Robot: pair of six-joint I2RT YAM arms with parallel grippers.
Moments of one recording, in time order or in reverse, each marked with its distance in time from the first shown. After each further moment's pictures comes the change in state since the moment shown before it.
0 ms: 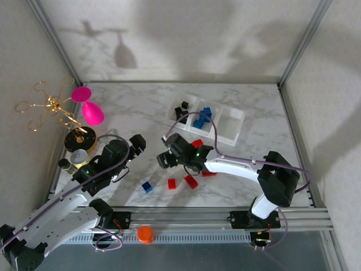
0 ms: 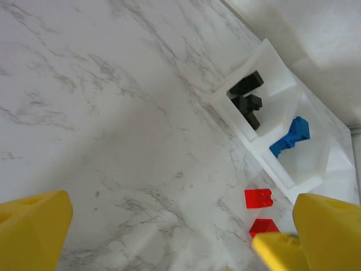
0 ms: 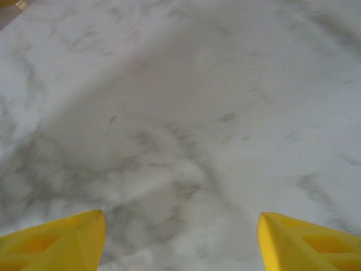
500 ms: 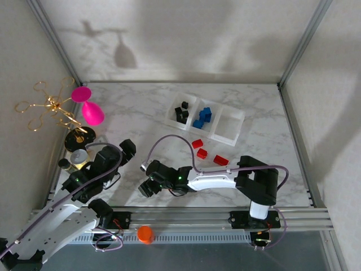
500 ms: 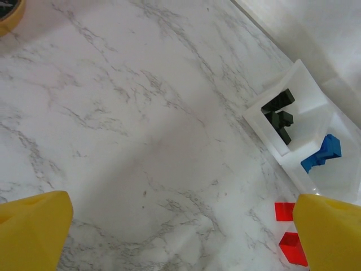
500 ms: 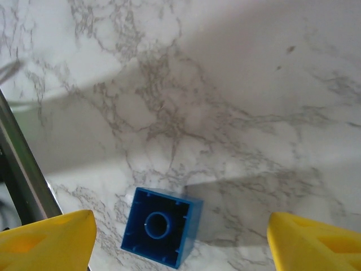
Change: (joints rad) left arm 0.000 -0.121 0.003 -0.185 -0.098 -0.034; right arm 0.242 0.179 0.010 0.163 -0.044 0.009
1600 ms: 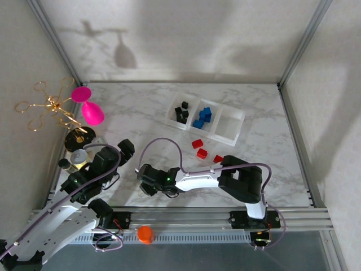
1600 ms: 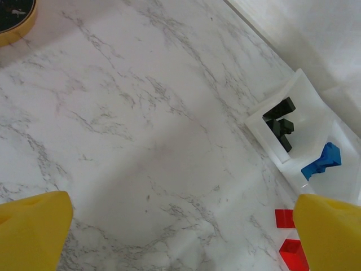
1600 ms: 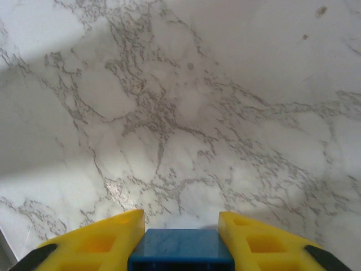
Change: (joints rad) left arm 0.000 -0.008 0.000 -0.001 -0.012 -0.010; right arm 0.011 0.140 0.128 -0.114 0.058 0.003
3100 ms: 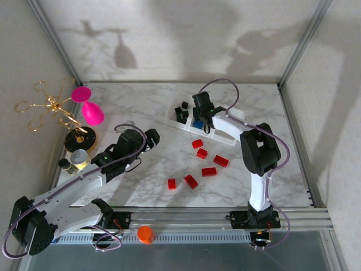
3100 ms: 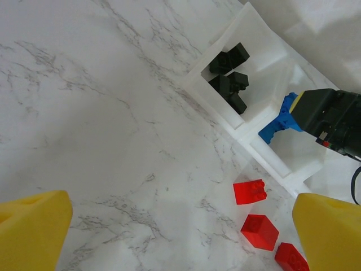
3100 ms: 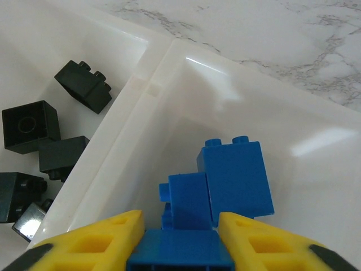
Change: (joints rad) left arm 0.002 0.418 0.047 0.420 0.218 0.125; right arm -0.802 0.049 0.256 -0.109 0.189 -0.131
